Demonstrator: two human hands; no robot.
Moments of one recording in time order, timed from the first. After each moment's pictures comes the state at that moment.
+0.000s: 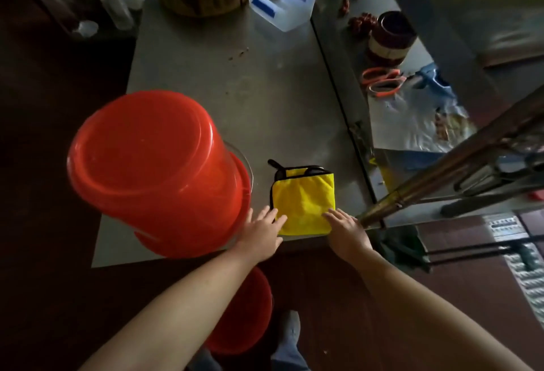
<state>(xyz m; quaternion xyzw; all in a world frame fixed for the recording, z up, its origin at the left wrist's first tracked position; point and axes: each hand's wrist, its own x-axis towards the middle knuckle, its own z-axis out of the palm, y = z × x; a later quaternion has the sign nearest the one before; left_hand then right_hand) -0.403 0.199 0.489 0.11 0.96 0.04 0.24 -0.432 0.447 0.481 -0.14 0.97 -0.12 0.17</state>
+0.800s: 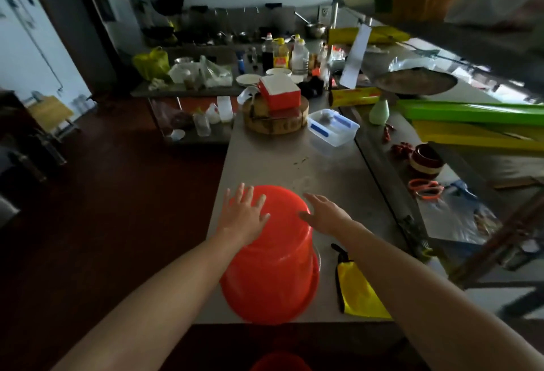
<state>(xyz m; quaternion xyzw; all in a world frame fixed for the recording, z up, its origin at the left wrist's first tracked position) -0.419 -0.034 0.749 -0.05 1.00 -0.06 0.01 -0.513 0.189 0.727 -0.20 0.95 -0.18 0.14</state>
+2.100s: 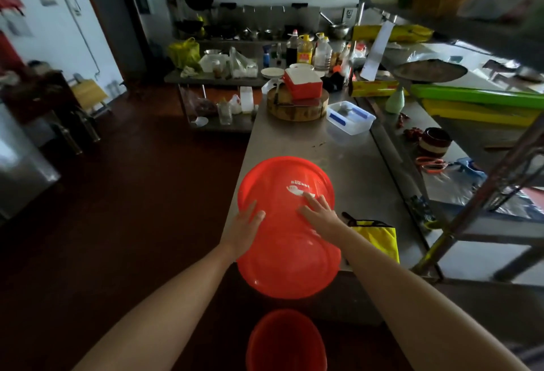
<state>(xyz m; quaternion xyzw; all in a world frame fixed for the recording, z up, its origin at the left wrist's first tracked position) -0.221 -0.048 0.677 -0.16 0.85 0.49 -0.01 -0.320 0.171 0.712 -0.23 0.92 -0.26 0.21</state>
